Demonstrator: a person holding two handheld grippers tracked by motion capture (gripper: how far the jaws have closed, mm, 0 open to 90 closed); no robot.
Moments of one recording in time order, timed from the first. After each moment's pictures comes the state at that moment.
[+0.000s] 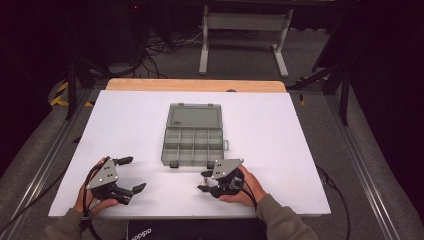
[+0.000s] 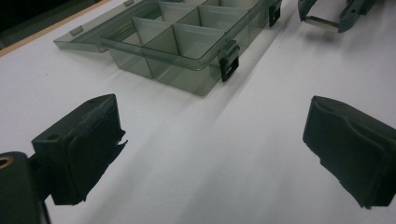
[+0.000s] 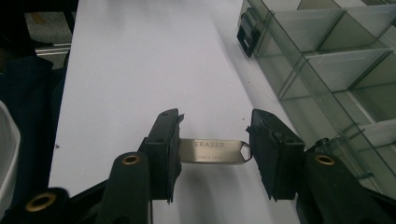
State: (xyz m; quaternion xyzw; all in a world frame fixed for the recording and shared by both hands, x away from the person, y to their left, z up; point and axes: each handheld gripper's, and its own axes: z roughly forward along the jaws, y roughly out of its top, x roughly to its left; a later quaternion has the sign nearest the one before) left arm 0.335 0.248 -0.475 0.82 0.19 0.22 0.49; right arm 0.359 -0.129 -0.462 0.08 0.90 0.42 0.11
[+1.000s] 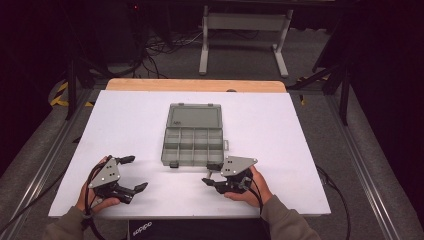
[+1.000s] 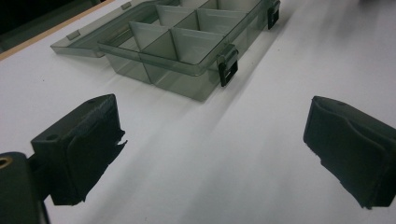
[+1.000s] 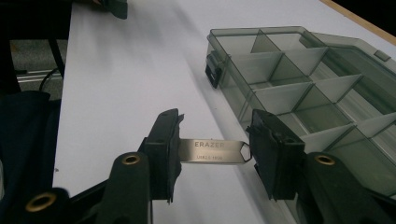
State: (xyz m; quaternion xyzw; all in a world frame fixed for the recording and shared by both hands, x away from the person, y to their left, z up) left arm 0.337 0.245 -0.474 0.82 0.19 0.22 0.49; right arm 0.350 -0.146 -0.438 0.10 0.87 0.46 0.15
